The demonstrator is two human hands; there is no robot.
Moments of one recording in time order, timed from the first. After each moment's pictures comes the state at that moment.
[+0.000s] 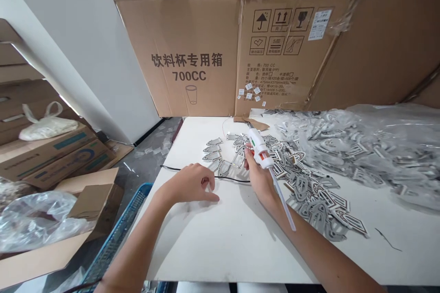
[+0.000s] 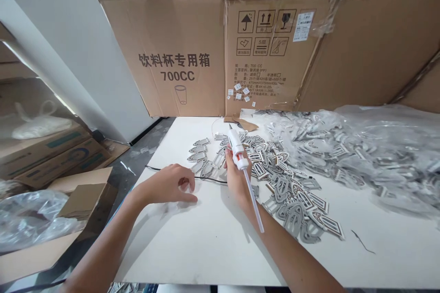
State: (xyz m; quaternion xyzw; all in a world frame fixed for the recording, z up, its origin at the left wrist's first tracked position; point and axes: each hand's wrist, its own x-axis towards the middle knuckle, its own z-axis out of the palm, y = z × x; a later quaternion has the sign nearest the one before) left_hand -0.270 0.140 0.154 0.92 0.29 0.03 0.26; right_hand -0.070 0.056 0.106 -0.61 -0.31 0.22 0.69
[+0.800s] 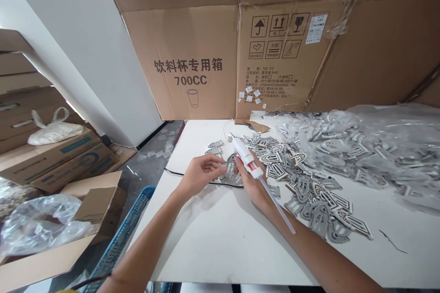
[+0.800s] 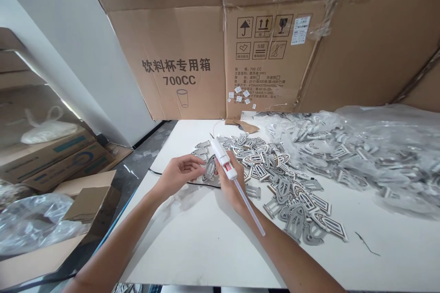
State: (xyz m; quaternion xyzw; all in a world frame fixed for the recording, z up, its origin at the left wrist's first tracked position) left_hand -0.247 0.138 0.137 0.72 0.32 0.27 0.54; right_hand -0.080 0.048 0.099 -0.59 -0.44 0.20 0.64
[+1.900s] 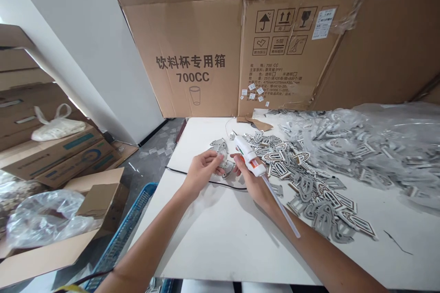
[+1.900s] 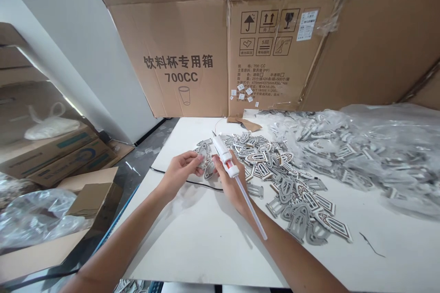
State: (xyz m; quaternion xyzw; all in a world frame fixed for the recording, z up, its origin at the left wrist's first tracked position) left_hand -0.240 0.134 0.128 0.61 0.36 0.35 0.62; right_hand -0.084 0.049 0.098 -0.57 -0.43 0.27 0.64
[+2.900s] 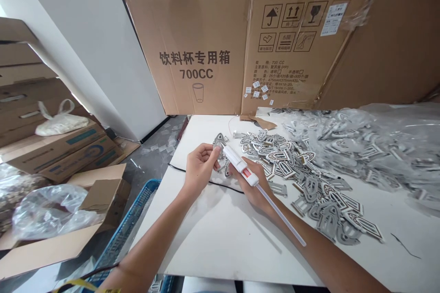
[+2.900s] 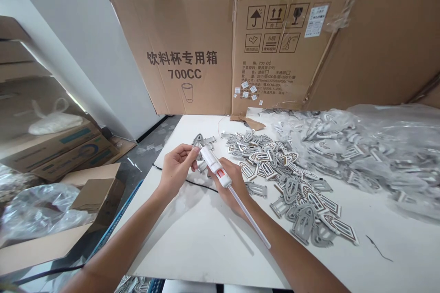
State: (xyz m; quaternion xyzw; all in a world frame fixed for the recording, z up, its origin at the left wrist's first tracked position) left_hand -0.241 0.132 0.131 0.61 0.36 0.48 0.52; right_hand -0.090 0.045 0.099 -0.55 -0.59 0.20 0.56
